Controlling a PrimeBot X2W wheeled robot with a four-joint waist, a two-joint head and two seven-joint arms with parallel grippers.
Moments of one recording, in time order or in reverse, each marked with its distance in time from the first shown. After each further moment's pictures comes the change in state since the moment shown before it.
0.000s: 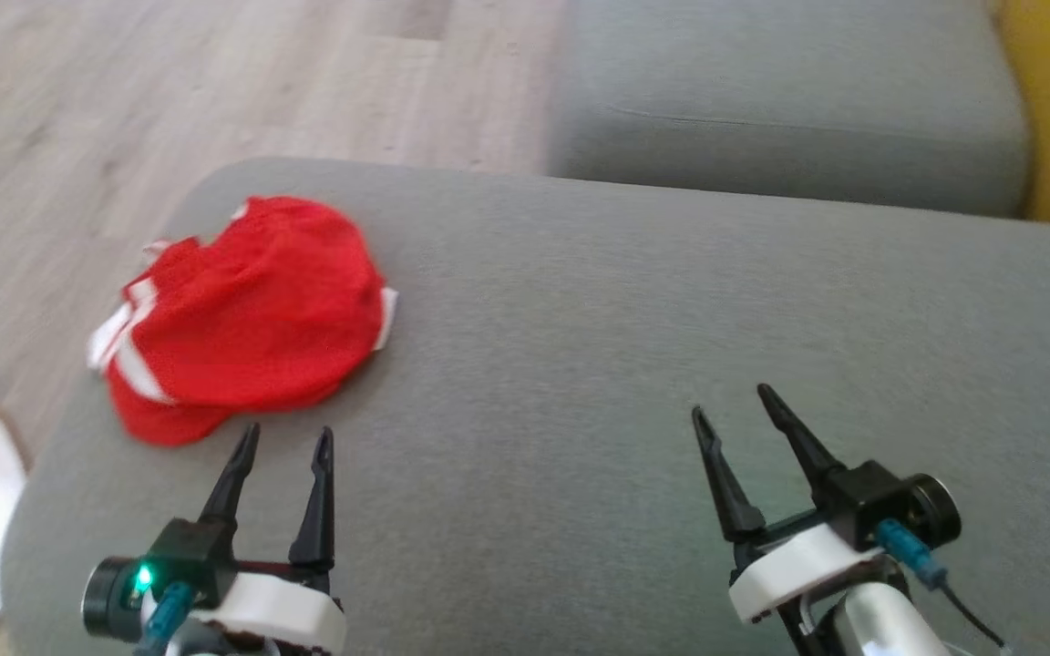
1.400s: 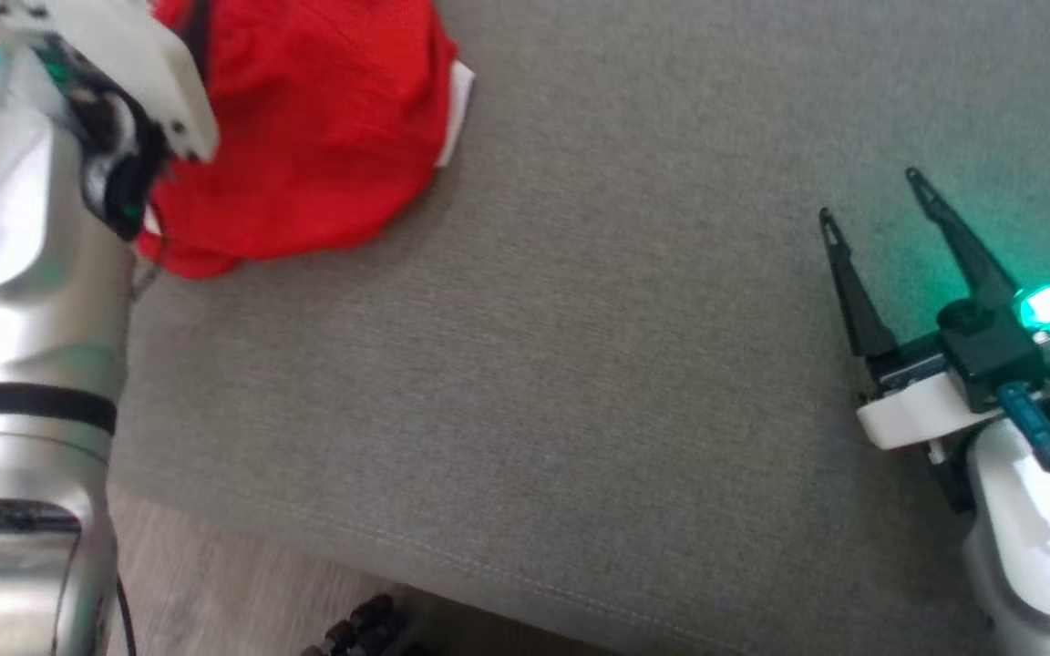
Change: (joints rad) left arm -1.135 0.145 -0.072 0.815 -0.213 -0.097 0.373; right arm -0.216 -0.171 -0.130 -0.162 -0.276 0.000 -0.005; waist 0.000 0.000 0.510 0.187
